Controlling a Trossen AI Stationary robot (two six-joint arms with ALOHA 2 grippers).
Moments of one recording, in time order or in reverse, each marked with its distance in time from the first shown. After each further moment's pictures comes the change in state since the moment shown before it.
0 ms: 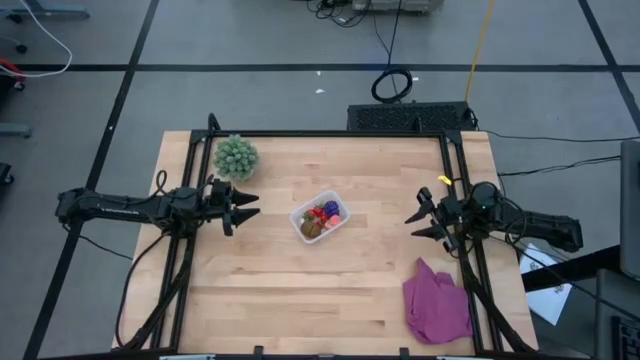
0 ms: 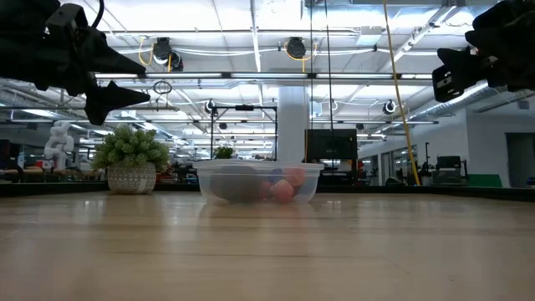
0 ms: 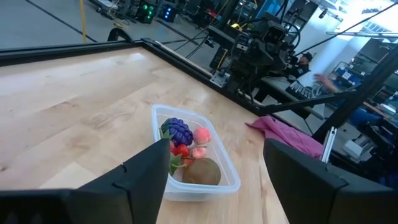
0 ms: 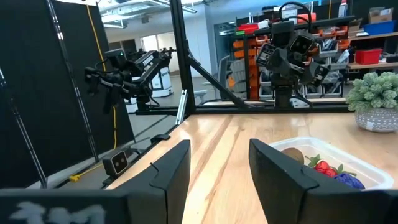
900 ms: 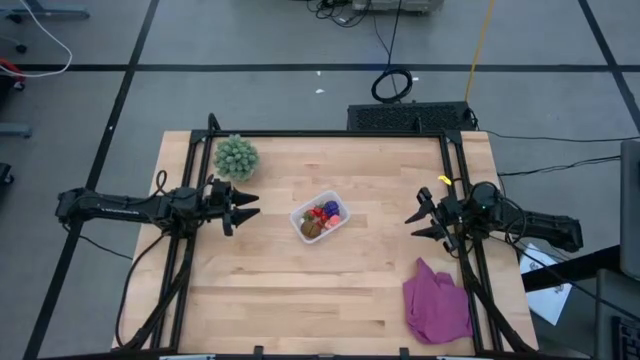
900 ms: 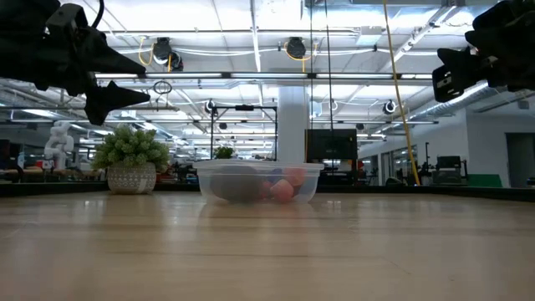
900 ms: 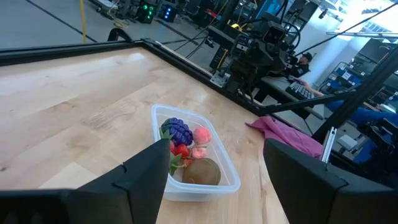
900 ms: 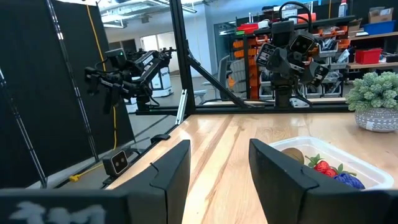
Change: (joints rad) left arm 0.000 0.000 0.000 0.000 0.000 -0.001; right arm 0.000 0.001 0.000 0.000 0.000 0.000
